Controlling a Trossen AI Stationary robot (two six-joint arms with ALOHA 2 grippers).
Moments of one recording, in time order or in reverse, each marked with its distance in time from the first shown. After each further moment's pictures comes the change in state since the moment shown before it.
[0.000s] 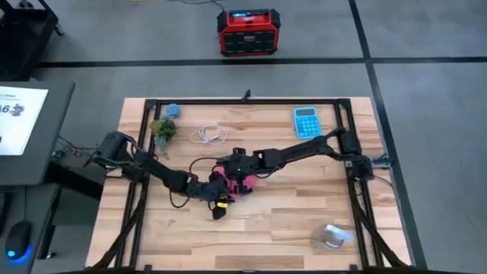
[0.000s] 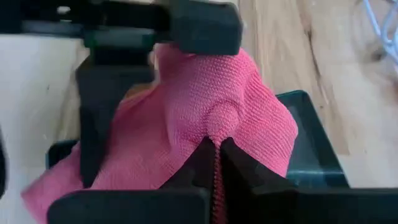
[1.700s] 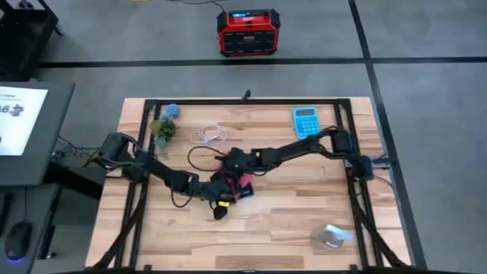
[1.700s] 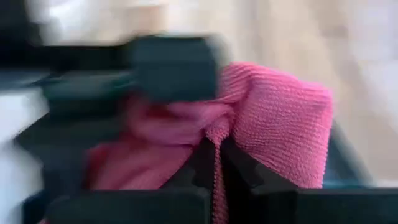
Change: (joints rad) left arm -0.006 0.009 -0.006 -0.005 0.046 -0.022; right arm -0.034 0.091 -0.006 0.121 0.039 0.107
